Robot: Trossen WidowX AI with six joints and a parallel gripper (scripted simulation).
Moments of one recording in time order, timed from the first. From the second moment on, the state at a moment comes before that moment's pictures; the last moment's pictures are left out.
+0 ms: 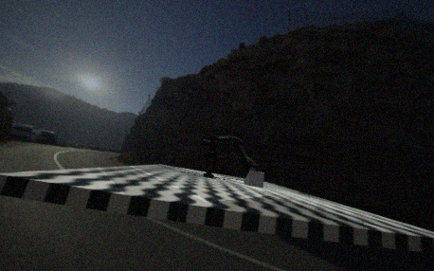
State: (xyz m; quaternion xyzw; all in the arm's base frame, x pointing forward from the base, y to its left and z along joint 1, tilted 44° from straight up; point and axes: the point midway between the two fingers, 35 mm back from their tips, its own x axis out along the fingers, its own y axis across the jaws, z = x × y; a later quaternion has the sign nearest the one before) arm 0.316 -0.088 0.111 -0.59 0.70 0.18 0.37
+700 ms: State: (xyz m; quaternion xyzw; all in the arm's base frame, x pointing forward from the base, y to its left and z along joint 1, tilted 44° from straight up) arm 0.313 -0.088 0.111 -0.59 0.70 0.19 0.36
